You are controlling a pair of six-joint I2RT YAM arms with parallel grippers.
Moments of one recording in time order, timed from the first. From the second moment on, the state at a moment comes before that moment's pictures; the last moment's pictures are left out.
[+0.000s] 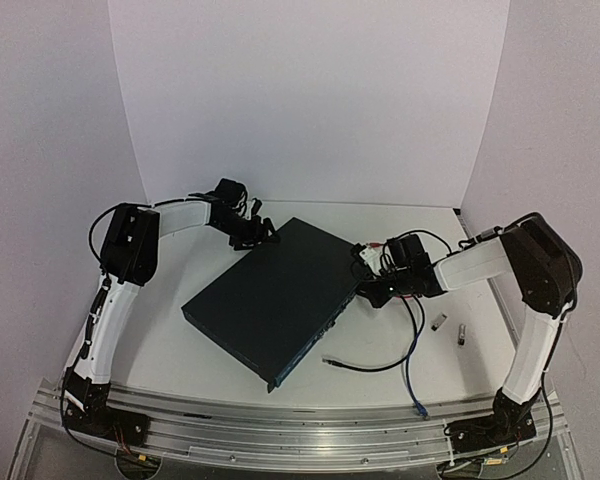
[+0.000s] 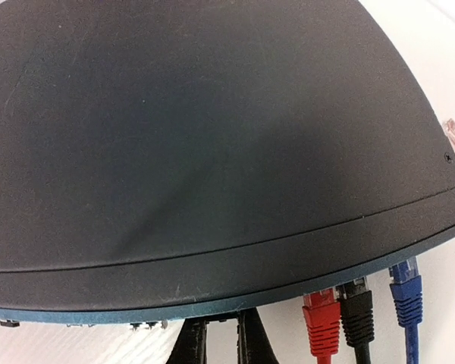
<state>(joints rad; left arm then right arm) -0.41 2.55 2.13 -0.49 0.48 -0.39 0.50 1.89 0.94 0.15 -0.20 -0.17</state>
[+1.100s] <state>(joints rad) -0.41 2.56 2.15 -0.50 0.49 -0.36 0.51 1.67 0.70 0.27 -0.19 -0.03</state>
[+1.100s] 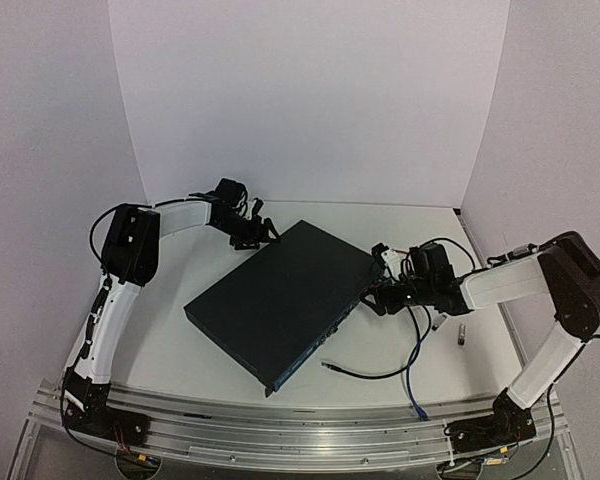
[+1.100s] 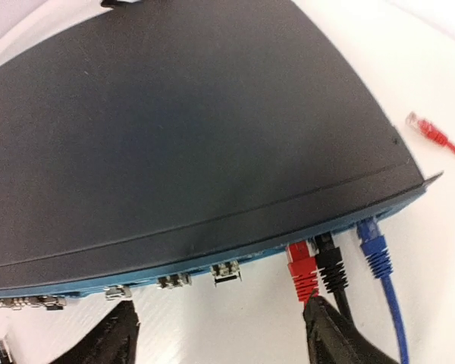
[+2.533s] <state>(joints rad) -0.46 2.50 2.08 -0.61 0.60 -0.10 0.46 1.82 1.01 -0.21 -0.28 1.05</state>
